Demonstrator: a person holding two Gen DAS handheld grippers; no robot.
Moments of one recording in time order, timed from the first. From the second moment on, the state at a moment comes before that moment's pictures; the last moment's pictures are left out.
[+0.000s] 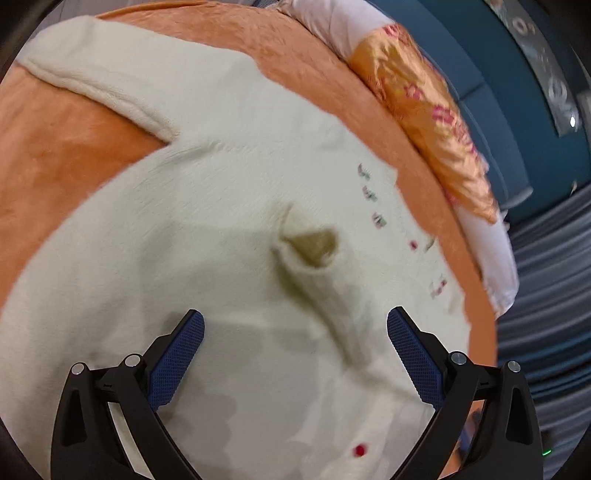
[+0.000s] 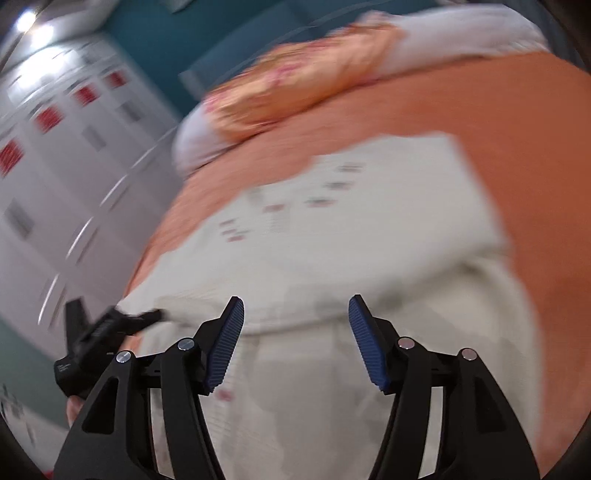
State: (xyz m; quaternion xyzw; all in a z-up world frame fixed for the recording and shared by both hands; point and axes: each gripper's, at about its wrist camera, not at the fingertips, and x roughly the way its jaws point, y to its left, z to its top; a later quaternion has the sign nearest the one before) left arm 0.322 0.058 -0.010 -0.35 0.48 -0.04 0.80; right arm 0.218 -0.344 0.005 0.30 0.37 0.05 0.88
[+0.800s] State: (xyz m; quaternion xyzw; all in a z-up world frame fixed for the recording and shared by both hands) left arm 0.407 0.027 -0.014 -0.14 0.47 -0.06 0.87; right arm 0.254 -0.385 -0.050 0.38 0.34 -0.05 0.86
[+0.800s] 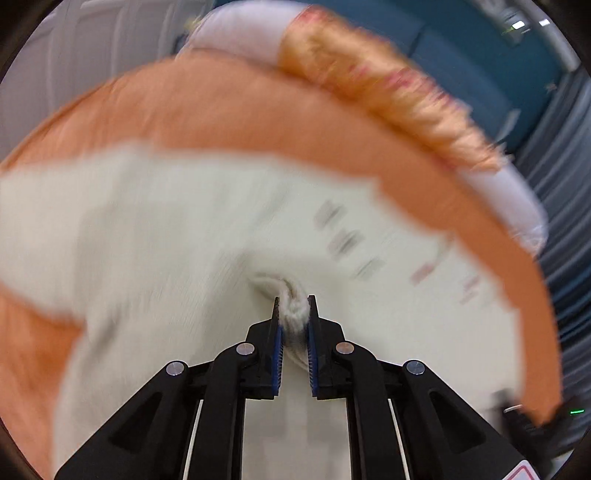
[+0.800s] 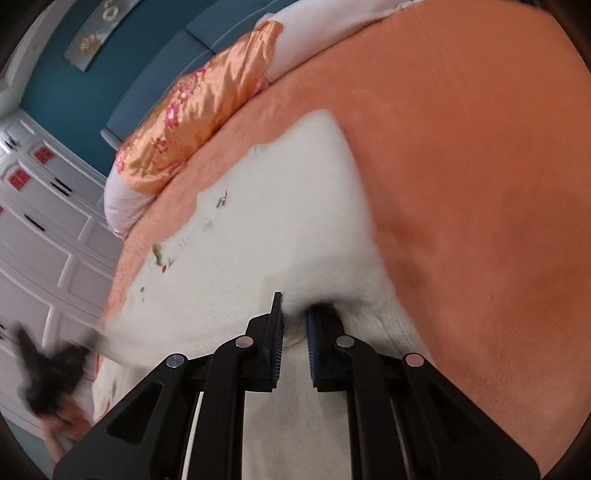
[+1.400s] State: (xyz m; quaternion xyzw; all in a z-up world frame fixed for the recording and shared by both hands) left arm 0.384 0.040 -0.033 -0.17 0.41 -0.06 0.89; right arm 0.289 -0.350 -0.031 0.21 0.39 -0.07 0.89
